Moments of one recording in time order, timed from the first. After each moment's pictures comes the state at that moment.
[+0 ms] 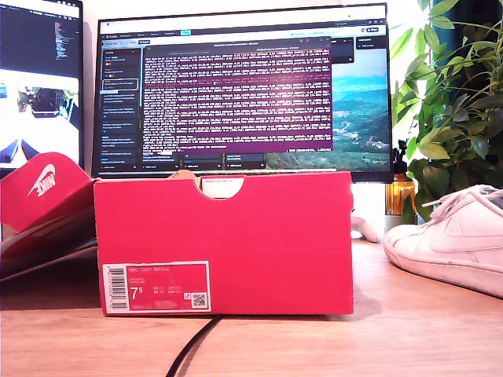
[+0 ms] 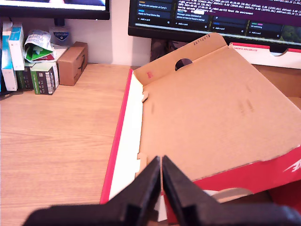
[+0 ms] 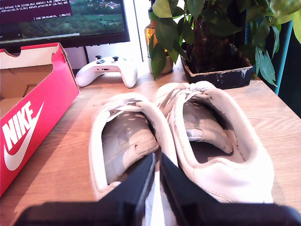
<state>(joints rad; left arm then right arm) -0.02 0.00 0.01 -0.21 0.13 -0.17 0.01 0.04 0.03 -0.18 -0.02 0.08</state>
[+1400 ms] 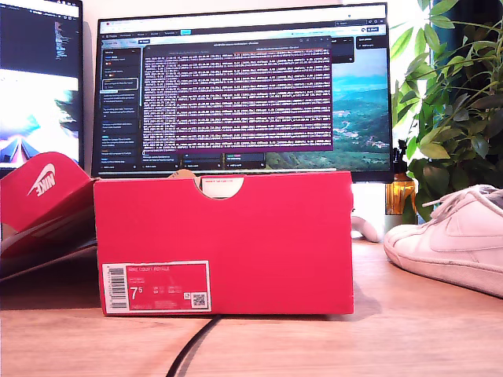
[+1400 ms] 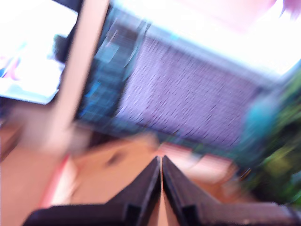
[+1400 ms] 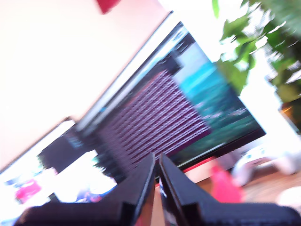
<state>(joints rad) -0.02 0.00 0.02 0.31 0.36 -0.52 0.01 0.04 0.05 0.34 -0.34 0.77</state>
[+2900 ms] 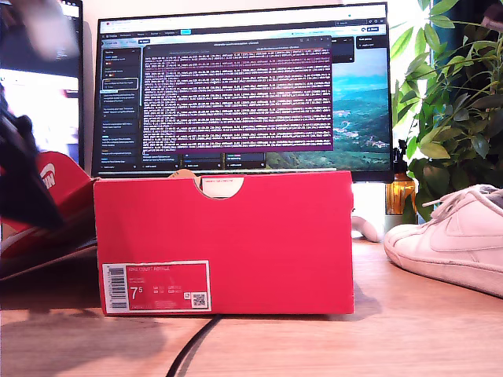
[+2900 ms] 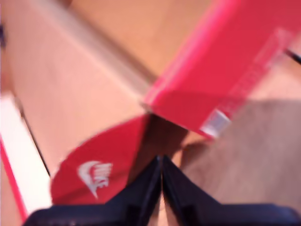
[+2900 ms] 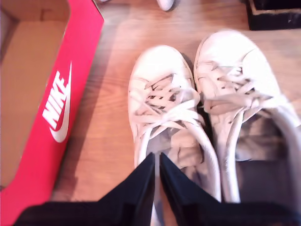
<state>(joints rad) -0.78 1.04 0.46 -0.19 -0.39 0.26 0.03 1.08 0.95 -0.71 -0.17 0.00</state>
